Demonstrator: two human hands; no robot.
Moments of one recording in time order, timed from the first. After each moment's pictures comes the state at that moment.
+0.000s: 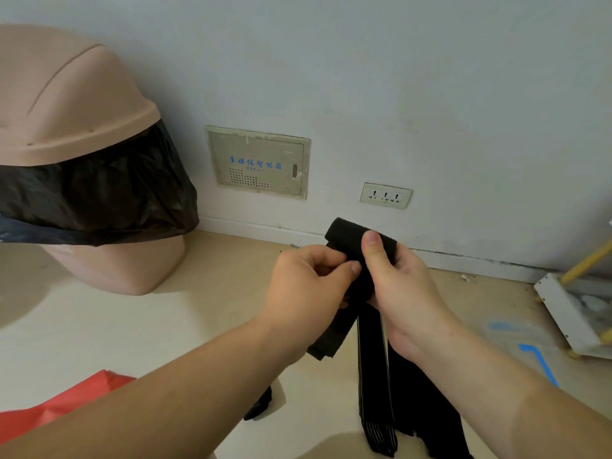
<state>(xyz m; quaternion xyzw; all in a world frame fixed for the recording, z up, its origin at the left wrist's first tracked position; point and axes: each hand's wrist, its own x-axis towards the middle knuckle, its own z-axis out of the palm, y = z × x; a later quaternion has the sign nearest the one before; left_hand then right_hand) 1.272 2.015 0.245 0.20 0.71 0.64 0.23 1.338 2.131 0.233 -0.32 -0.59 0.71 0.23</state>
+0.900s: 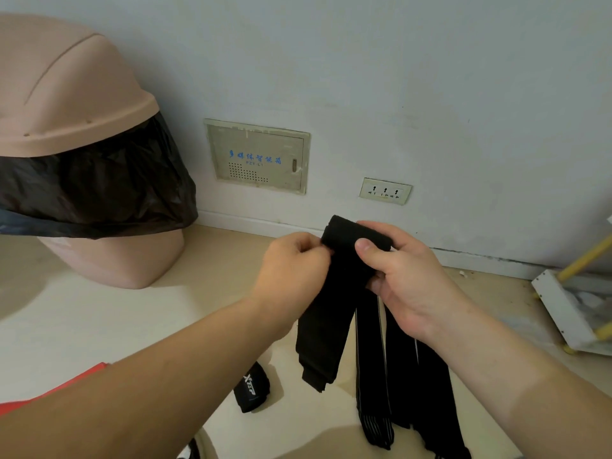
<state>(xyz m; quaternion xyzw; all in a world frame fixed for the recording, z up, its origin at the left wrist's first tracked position) 1.252 2.016 0.249 0.15 0.74 0.61 0.26 1.342 2.149 0.242 -0.29 -0.56 0.75 0.21</state>
